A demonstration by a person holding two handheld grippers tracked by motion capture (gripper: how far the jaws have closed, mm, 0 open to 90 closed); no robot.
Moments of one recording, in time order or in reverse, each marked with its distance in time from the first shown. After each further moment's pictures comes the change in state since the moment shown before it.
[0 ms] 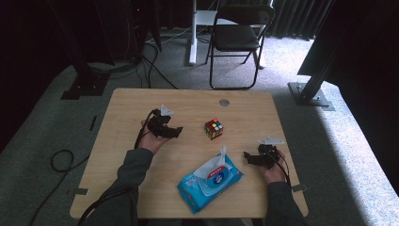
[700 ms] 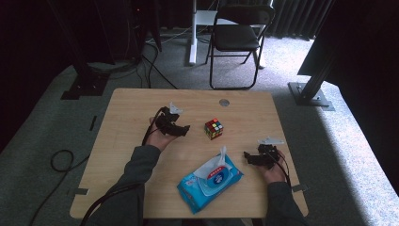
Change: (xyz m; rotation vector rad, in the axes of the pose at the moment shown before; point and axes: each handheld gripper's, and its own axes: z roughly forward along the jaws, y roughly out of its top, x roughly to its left) left arm -0.015 0.017 0.013 0.004 -0.020 0.038; right arm 0.000 0.000 0.000 0.000 0.000 0.001
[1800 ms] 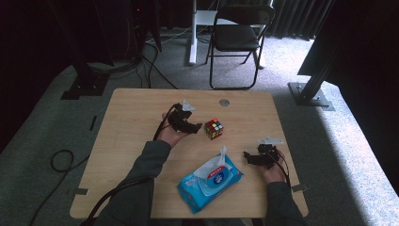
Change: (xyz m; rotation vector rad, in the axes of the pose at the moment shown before) left arm -0.024 0.029 0.022 -0.034 -0.073 0.061; right arm 0.001 0.001 0.001 -0.002 -0.005 0.004
